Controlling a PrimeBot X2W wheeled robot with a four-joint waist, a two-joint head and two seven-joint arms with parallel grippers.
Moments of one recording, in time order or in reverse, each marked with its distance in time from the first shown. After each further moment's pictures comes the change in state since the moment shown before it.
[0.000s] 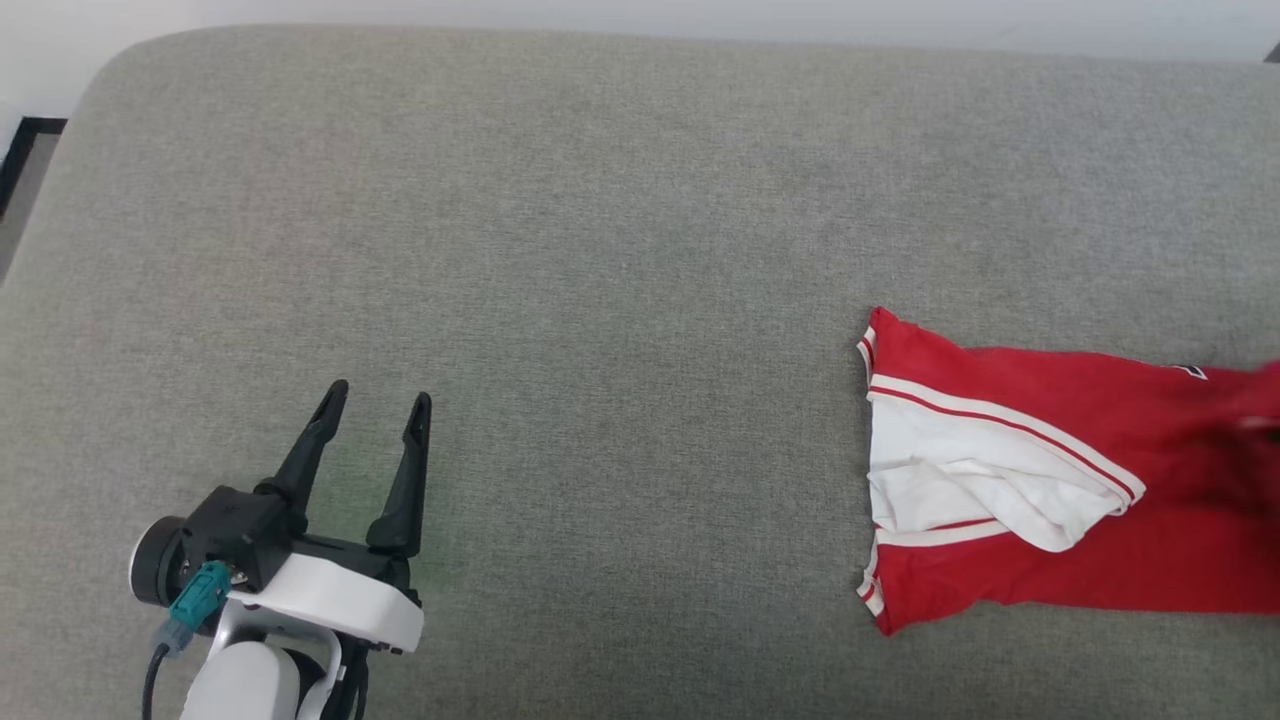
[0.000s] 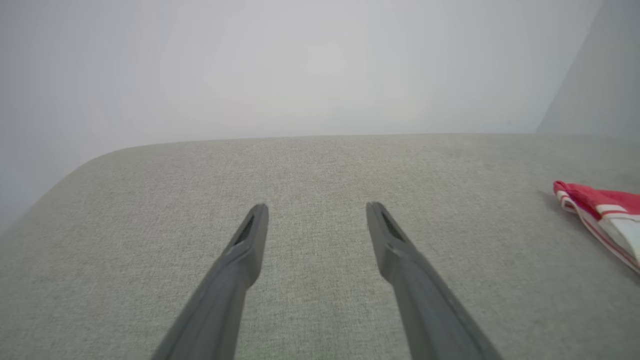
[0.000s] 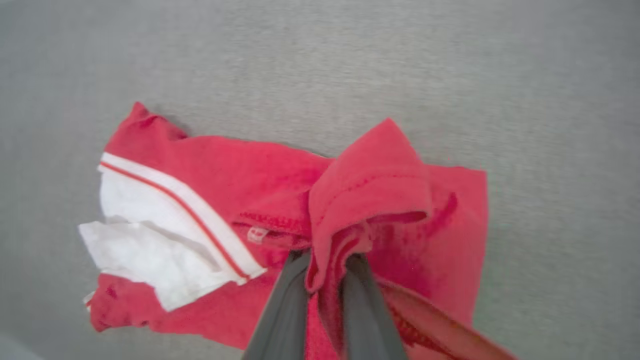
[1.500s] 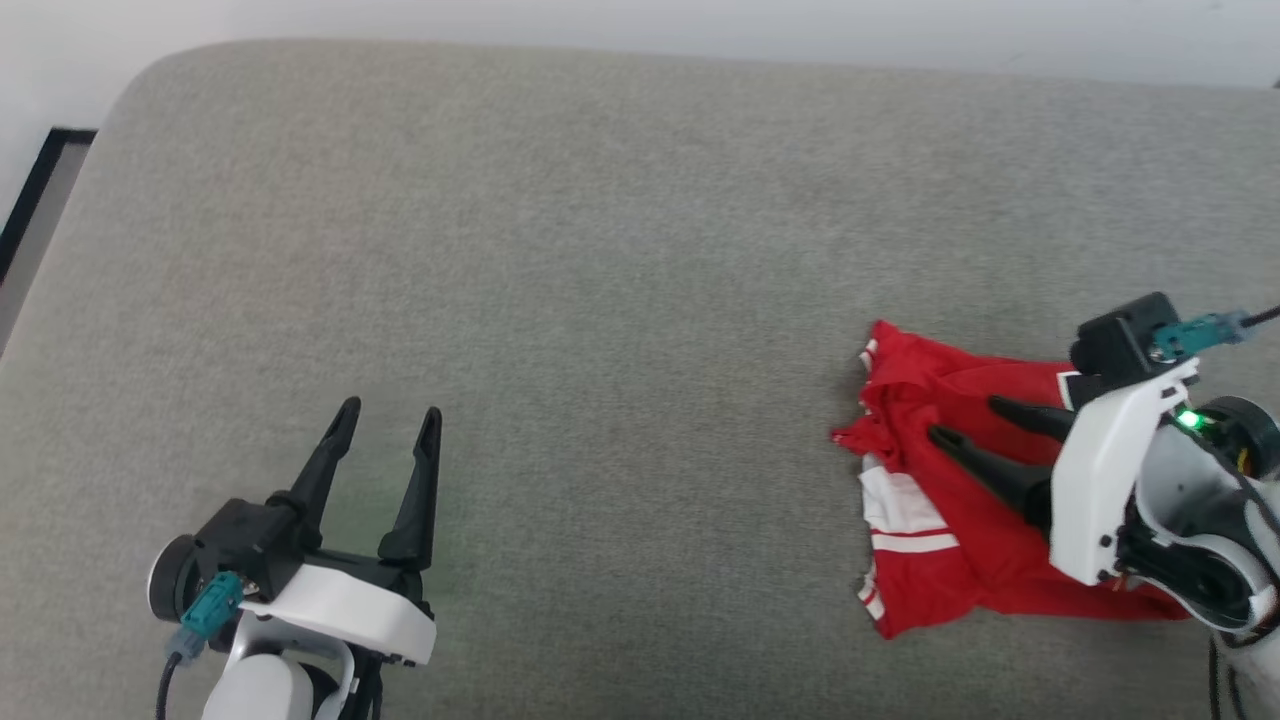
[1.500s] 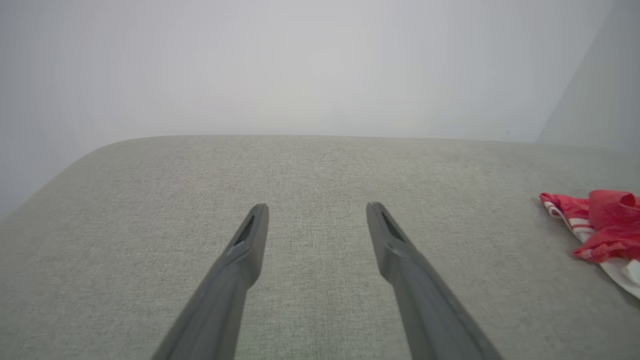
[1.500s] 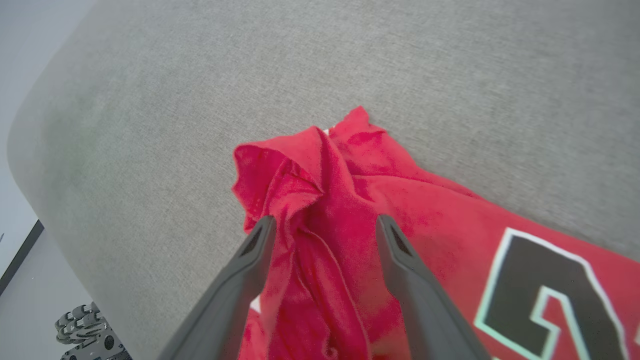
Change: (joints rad) left arm 0.013 -0.023 -0.007 0.014 -0.022 0.000 0.000; right arm -0.257 0.118 0.565 0.058 -0.027 0.000 -0.140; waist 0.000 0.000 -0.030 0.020
